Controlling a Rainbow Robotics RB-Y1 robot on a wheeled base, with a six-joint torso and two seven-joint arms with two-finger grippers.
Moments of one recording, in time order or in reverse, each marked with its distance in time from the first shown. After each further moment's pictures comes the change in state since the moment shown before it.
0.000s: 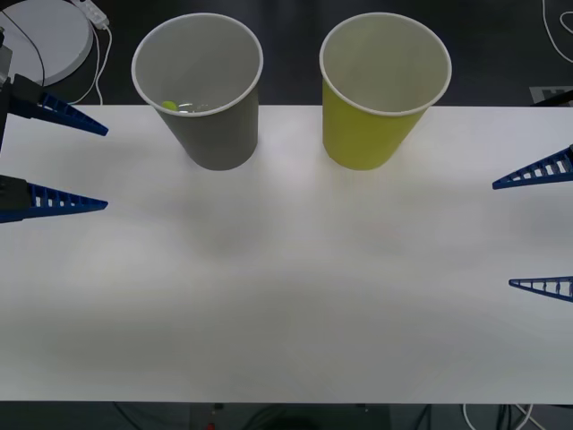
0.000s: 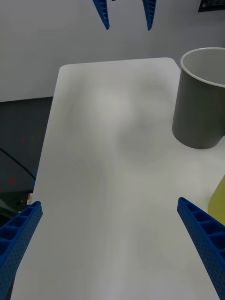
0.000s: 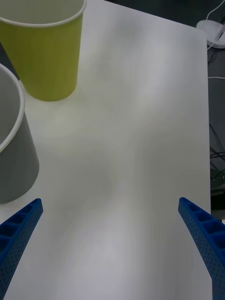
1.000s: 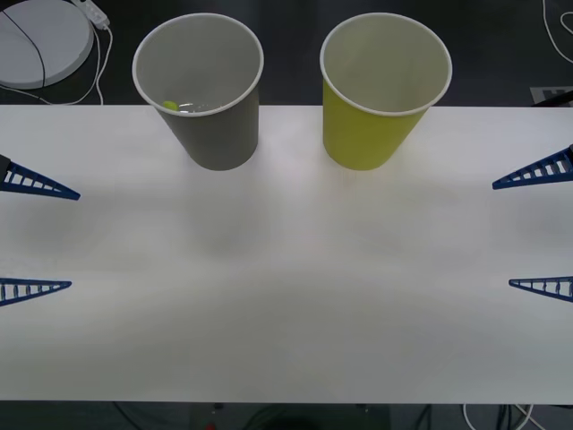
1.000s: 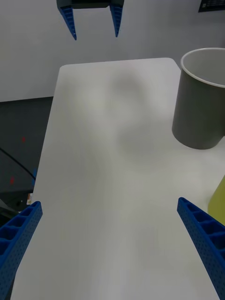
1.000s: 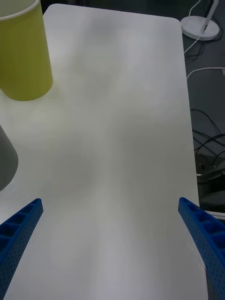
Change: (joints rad) right arm 0.000 0.000 0.000 0.000 0.000 0.000 0.000; left arm 0.471 -0.002 0.236 -0.087 0.128 0.047 -0.394
